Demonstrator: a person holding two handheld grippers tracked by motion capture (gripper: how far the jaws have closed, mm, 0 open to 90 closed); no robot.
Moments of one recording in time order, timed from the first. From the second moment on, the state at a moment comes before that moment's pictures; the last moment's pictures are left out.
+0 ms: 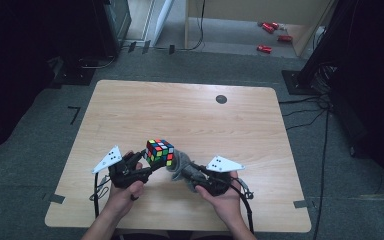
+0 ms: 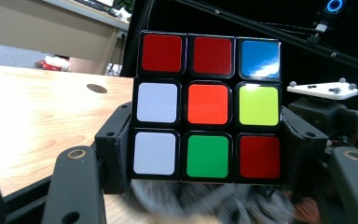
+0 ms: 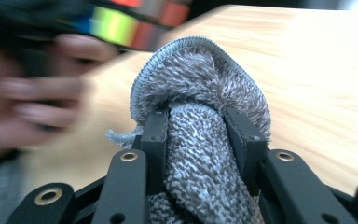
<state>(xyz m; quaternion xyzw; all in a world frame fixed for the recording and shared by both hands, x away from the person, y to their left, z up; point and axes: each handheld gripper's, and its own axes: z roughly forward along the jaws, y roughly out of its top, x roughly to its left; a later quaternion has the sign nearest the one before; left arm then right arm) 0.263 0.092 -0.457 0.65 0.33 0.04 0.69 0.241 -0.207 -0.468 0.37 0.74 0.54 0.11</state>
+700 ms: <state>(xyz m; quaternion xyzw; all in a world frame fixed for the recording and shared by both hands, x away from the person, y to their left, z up) 0.270 0.083 -0.466 0.70 0.36 0.07 0.61 0.258 -0.249 -0.485 0.44 0.72 0.48 0.21</state>
